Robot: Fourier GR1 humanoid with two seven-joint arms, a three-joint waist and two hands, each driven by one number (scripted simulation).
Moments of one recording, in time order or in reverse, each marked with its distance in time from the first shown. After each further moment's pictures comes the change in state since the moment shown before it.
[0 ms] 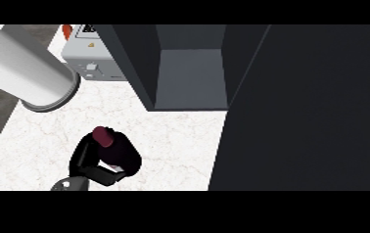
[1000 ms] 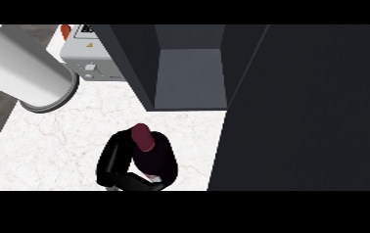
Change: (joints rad) left arm 0.204 -0.157 -0.272 -0.650 0.049 0.248 0.362; right arm 0.086 -0.066 0.019 -0.009 0.004 -0.023 -0.093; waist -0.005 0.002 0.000
